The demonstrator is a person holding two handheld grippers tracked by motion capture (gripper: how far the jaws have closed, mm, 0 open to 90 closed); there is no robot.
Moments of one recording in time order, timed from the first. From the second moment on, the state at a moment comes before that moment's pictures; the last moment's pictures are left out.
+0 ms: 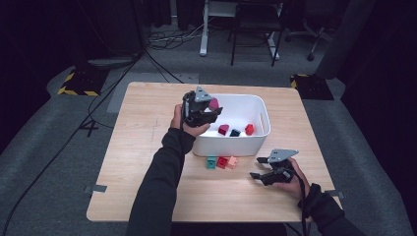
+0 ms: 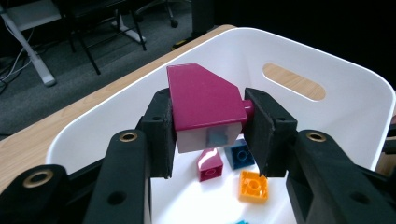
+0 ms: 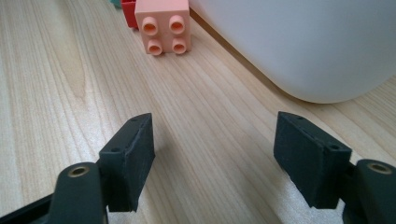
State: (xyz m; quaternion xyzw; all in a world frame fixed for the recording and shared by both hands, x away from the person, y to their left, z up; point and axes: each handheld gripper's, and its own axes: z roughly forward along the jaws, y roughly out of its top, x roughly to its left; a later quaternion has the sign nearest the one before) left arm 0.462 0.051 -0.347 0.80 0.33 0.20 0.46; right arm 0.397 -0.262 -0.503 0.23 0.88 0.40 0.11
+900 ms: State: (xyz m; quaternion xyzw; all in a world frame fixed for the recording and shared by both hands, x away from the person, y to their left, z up) left arm 0.454 0.032 -0.336 0.80 0.34 0.22 0.45; right arm 0.397 -0.262 -0.503 0.23 0.88 0.40 0.11
